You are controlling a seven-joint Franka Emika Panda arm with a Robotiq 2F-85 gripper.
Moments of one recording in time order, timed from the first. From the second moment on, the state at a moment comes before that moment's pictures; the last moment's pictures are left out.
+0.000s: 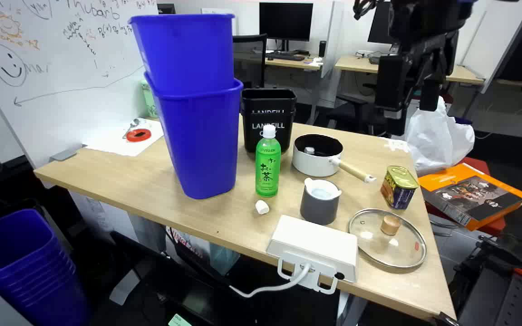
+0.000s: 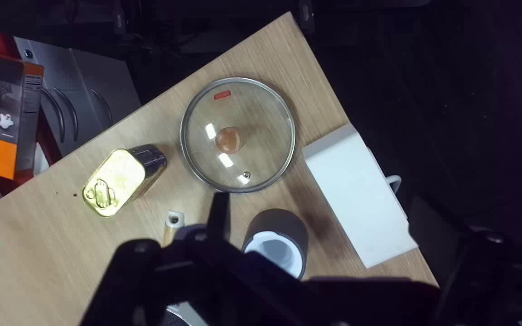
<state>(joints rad) 0.11 -0.32 0.28 -2.31 0.01 1.81 0.36</state>
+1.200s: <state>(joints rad) -0.02 -0.41 0.13 -2.49 -0.14 1.84 0.55</state>
